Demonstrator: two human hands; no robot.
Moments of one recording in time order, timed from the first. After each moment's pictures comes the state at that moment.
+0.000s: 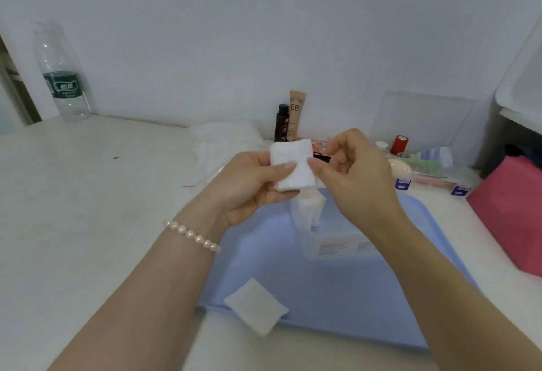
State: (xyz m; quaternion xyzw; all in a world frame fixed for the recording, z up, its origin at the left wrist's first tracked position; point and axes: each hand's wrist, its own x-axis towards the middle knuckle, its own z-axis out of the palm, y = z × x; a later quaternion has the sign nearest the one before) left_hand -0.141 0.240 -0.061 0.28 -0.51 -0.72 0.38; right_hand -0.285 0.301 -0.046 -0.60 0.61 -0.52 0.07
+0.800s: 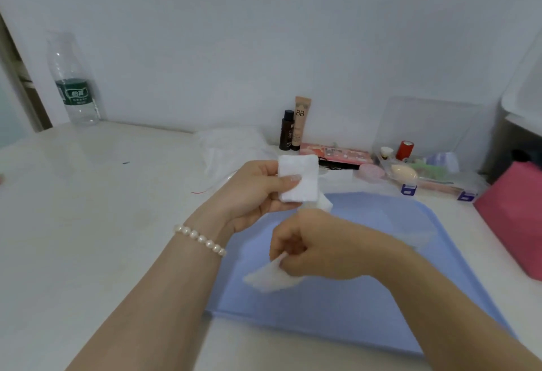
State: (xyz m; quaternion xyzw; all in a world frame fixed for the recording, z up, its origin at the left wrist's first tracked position) left_hand -0.136 0.236 -0.065 0.28 -0.55 -0.70 0.36; right_hand -0.251 0.326 -0.044 -0.77 0.55 -0.07 0.32
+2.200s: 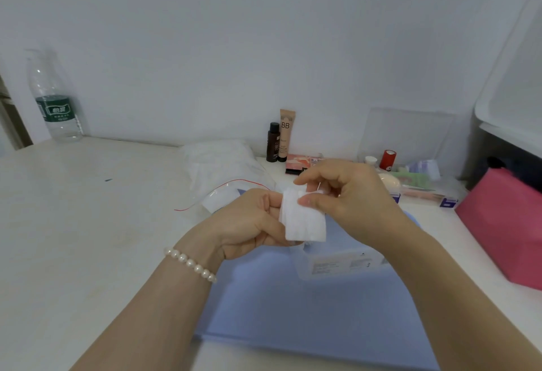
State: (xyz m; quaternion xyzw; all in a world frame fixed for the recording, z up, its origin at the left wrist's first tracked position) left_hand -0.142 0.249 -0.066 0.26 -0.61 -0.71 0.22; right_hand -0.297 0.311 -0.027 -0.70 0.57 -0.41 0.11
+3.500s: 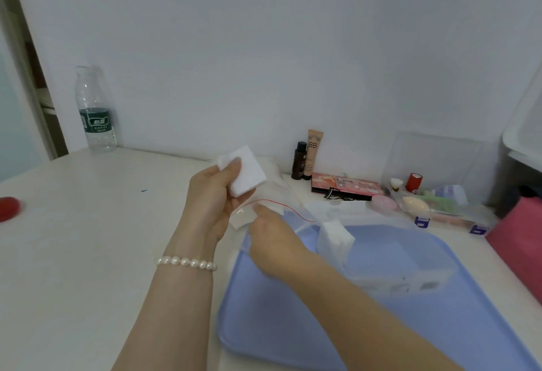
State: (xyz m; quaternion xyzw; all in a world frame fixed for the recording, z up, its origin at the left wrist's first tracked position) left_hand -0.075 0.207 -0.045 0.32 -0.35 -0.64 0.61; right_hand -0.173 0.245 -0.085 -0.76 0.64 -0.06 0.08
